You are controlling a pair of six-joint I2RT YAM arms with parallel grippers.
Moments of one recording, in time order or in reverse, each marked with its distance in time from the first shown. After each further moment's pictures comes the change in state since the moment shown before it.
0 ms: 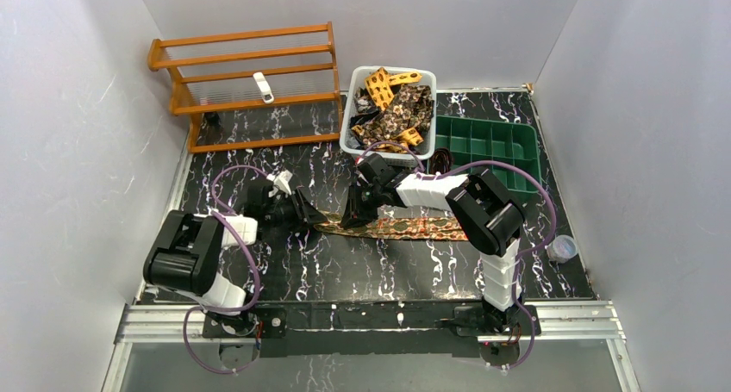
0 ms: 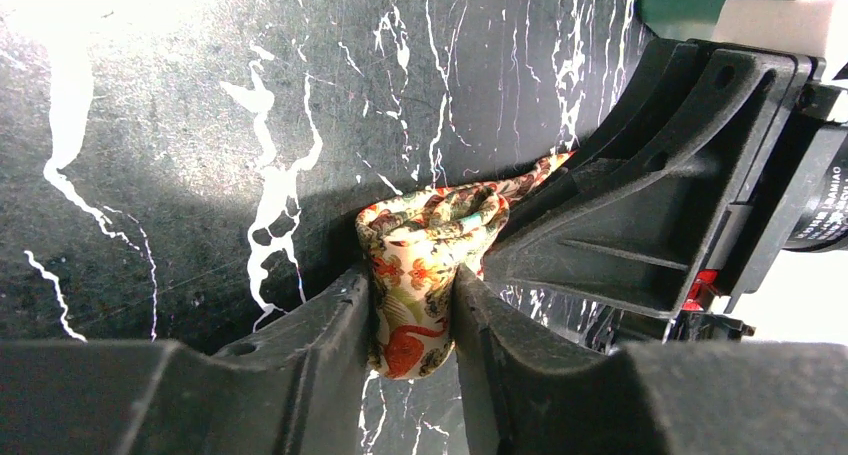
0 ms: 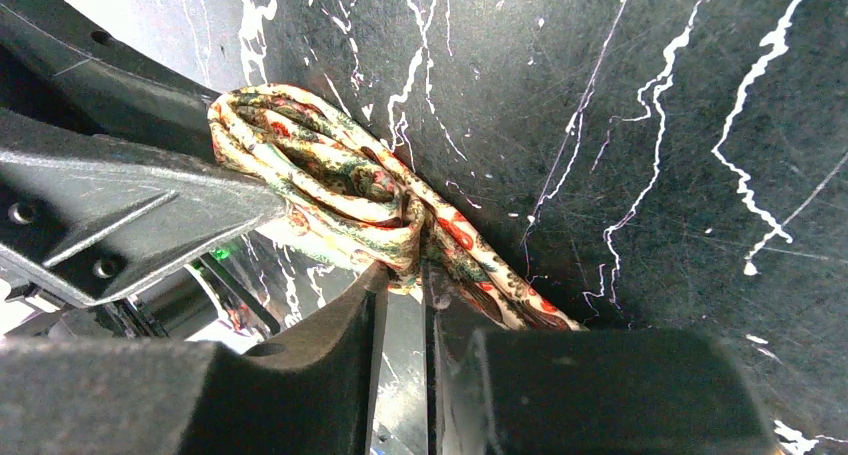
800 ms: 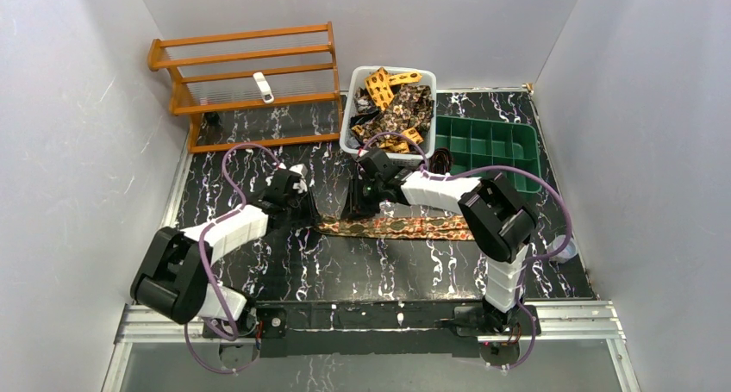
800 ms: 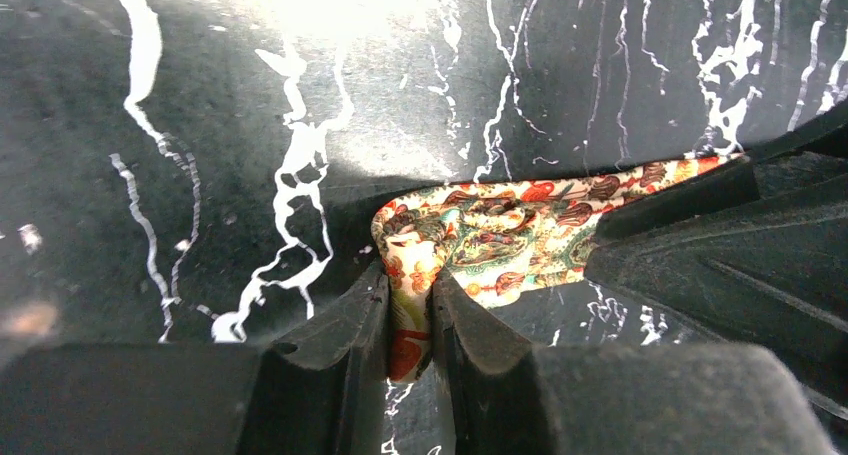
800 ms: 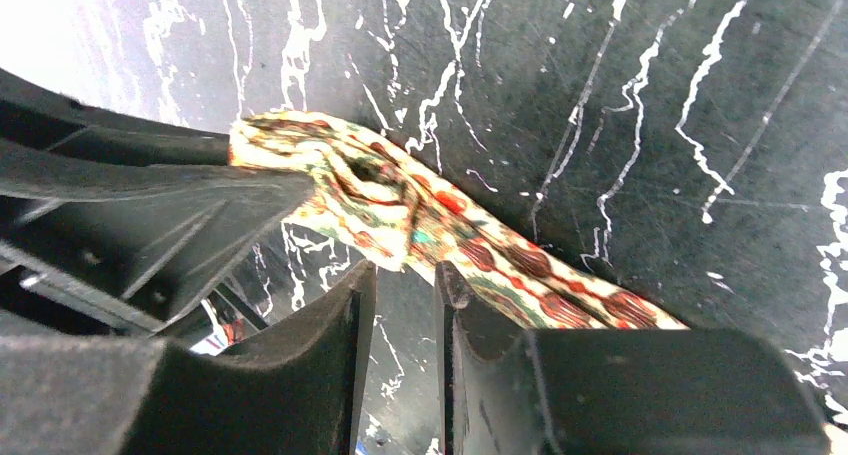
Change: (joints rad) left arm -0.209 -0.127 0.205 -0.505 -0.437 0.131; right arm 0.000 -0.077 0.017 -0.045 0.077 -0.031
